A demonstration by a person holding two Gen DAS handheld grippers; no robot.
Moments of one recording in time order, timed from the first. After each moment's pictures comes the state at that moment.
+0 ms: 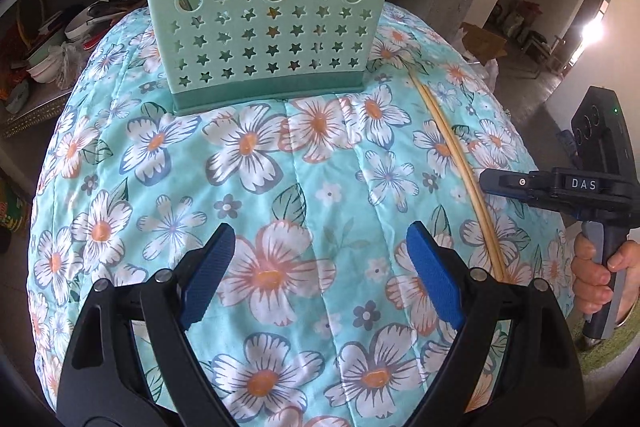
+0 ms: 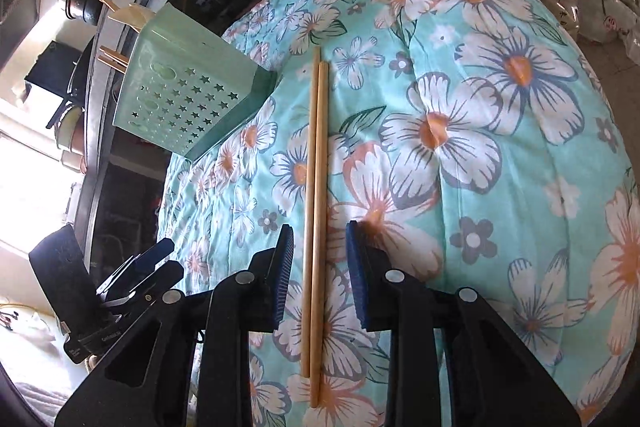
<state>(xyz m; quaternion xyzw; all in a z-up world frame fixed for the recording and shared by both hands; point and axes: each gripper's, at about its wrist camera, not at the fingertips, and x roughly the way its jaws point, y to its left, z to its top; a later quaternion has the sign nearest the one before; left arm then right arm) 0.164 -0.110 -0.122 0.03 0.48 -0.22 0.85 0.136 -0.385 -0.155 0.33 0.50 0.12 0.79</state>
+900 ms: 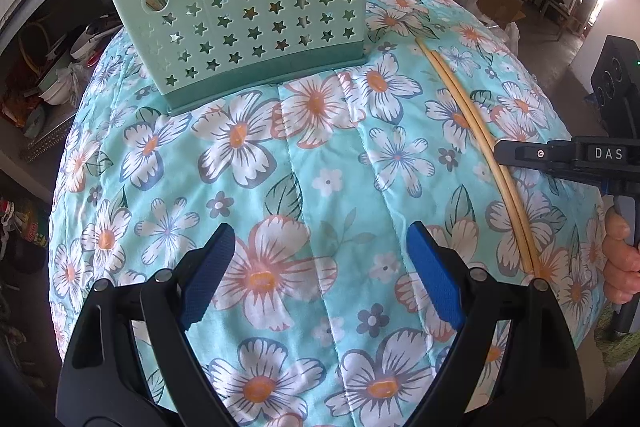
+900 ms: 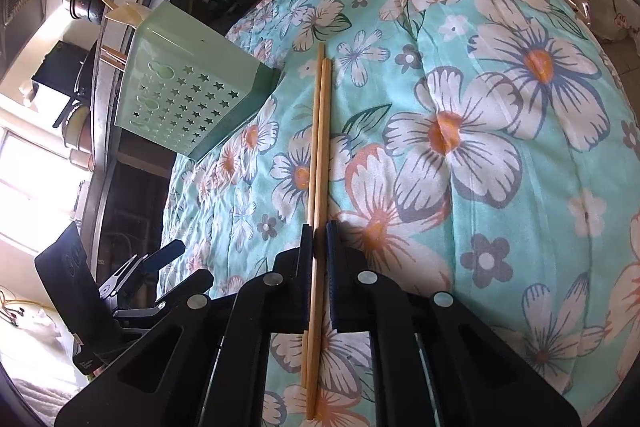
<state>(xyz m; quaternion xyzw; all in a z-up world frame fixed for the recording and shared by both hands) 0.164 -0.139 -0.136 0.11 0.49 -0.19 0.84 0.144 -0.386 -0.162 0.34 0.50 0.13 0.79</state>
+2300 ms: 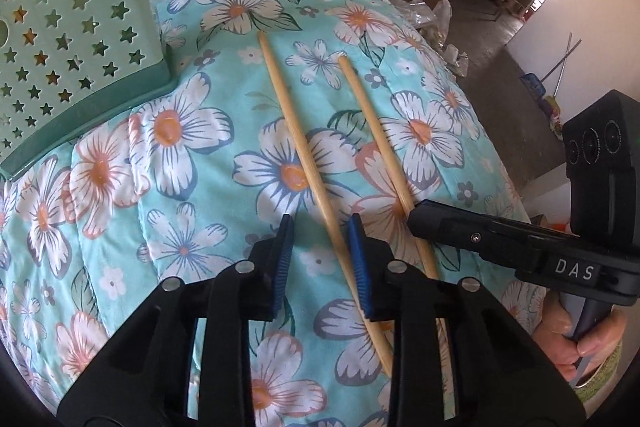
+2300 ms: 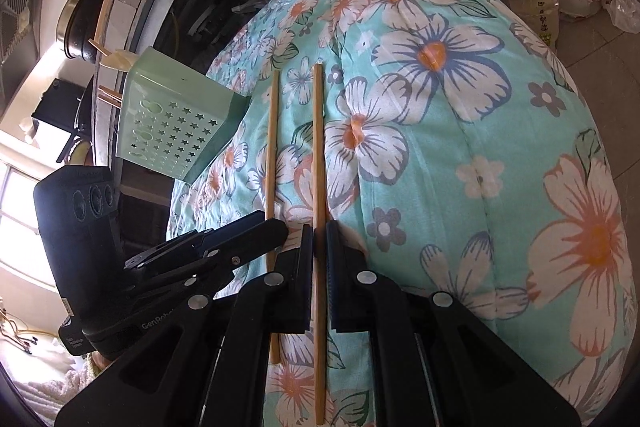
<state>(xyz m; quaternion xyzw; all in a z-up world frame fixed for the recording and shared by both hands) 0.189 -0.259 -0.155 0.07 0.54 -0.31 0.78 0.113 -0.425 -0.169 0.39 0.47 0.10 0.79</state>
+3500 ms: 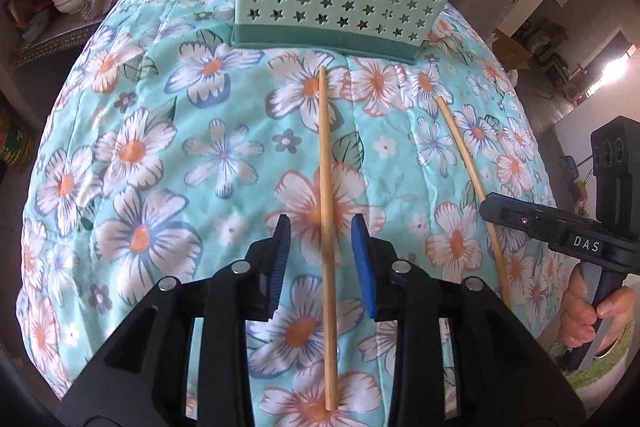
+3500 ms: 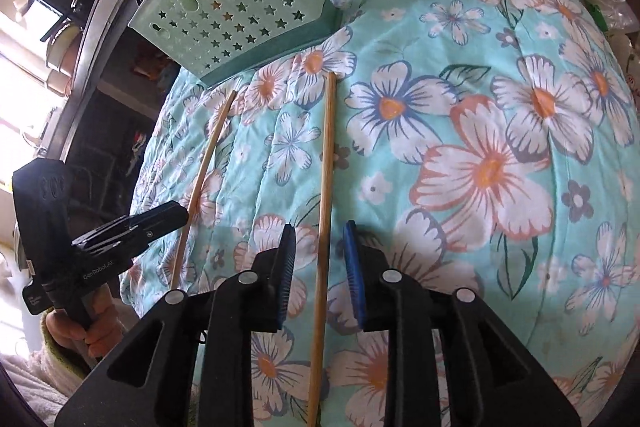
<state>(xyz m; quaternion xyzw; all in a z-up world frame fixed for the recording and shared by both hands) 0.163 -0.066 -0.137 -0.04 0.53 -0.19 0.82 0.132 -0.310 -0.139 0.20 0.55 0.14 0.80</state>
